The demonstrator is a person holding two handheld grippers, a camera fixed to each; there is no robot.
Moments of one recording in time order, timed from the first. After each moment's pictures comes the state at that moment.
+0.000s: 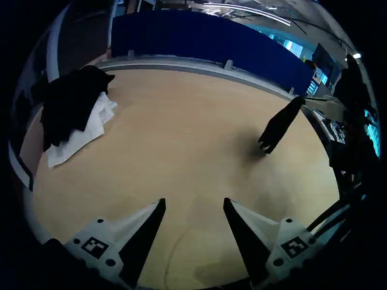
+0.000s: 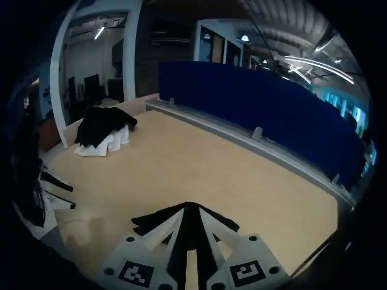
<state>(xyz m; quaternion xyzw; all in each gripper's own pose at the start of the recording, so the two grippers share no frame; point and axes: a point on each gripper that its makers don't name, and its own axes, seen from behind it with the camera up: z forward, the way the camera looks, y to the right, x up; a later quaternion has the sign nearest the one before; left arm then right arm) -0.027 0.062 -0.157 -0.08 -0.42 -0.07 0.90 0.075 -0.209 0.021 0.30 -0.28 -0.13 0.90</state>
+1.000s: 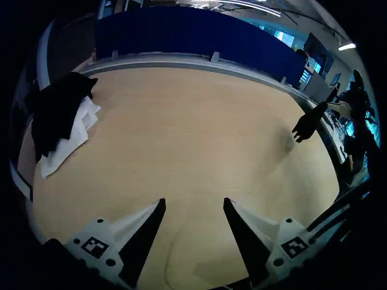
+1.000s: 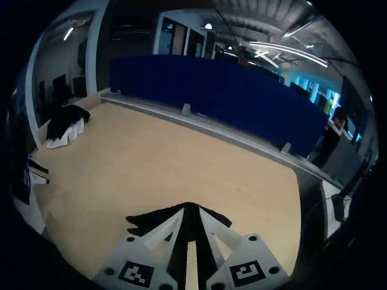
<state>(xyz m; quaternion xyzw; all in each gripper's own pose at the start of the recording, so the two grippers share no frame) -0.033 0.095 -0.148 -0.11 -0.44 -0.04 0.89 0.092 0.041 0.024 0.17 -0.32 -0.13 0.92</state>
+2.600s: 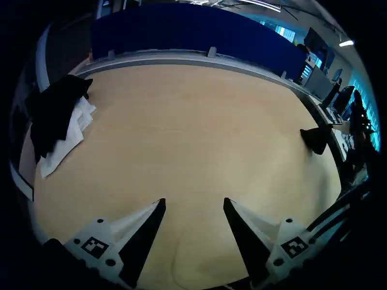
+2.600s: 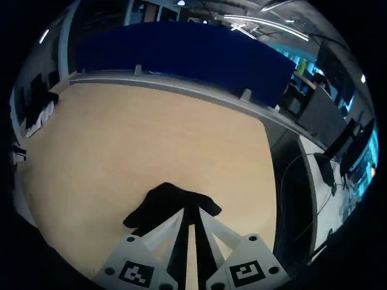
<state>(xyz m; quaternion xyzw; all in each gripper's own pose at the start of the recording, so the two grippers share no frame) -0.031 0.119 -0.148 -0.10 -0.45 -0.03 0.89 0.012 0.225 -0.016 0.07 -0.41 -0.12 0.90</state>
